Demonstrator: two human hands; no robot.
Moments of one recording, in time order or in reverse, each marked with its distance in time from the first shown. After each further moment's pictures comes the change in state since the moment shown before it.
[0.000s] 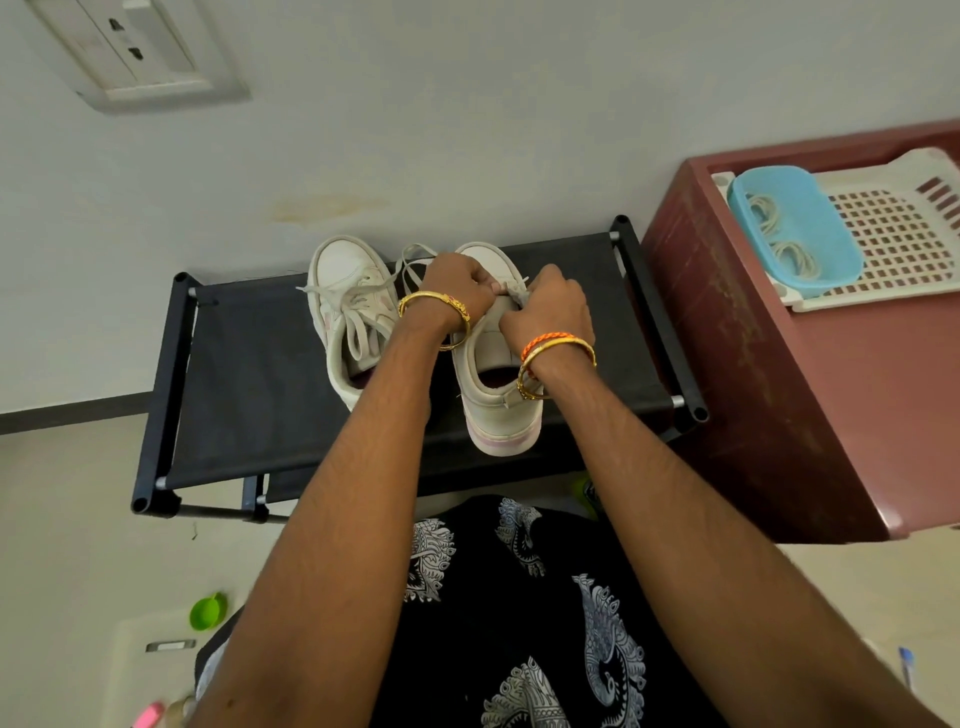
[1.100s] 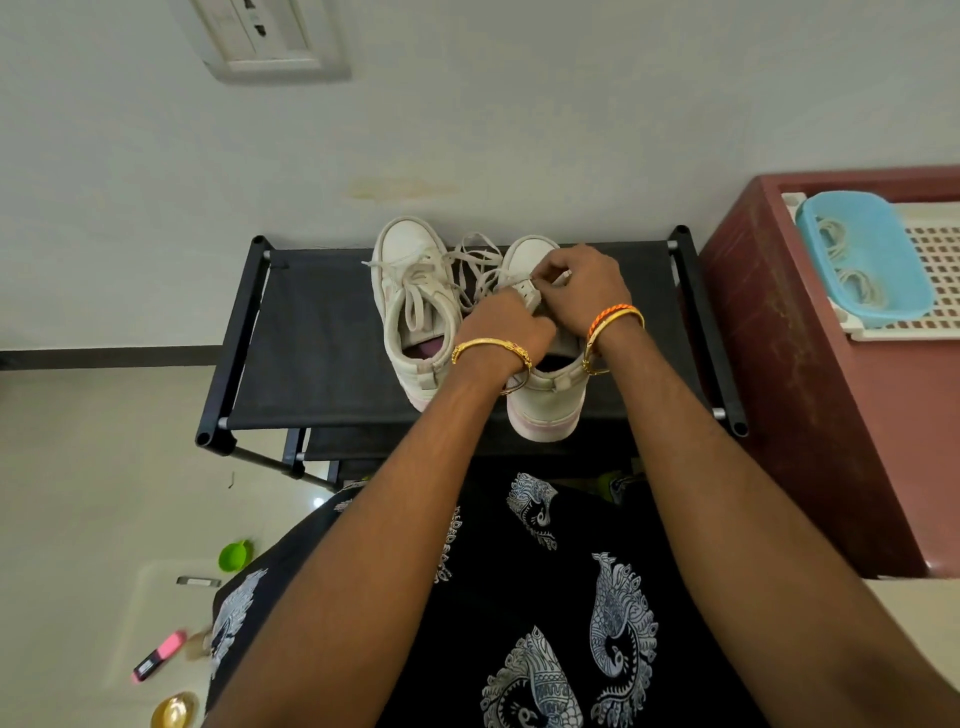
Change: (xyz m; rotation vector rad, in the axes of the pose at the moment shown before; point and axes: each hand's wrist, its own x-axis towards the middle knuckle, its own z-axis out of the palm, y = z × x) left_hand -0.062 0.002 0.009 0.050 0.031 -0.153; right_hand 0.027 -0.003 -0.002 -0.049 -0.117 -0.425
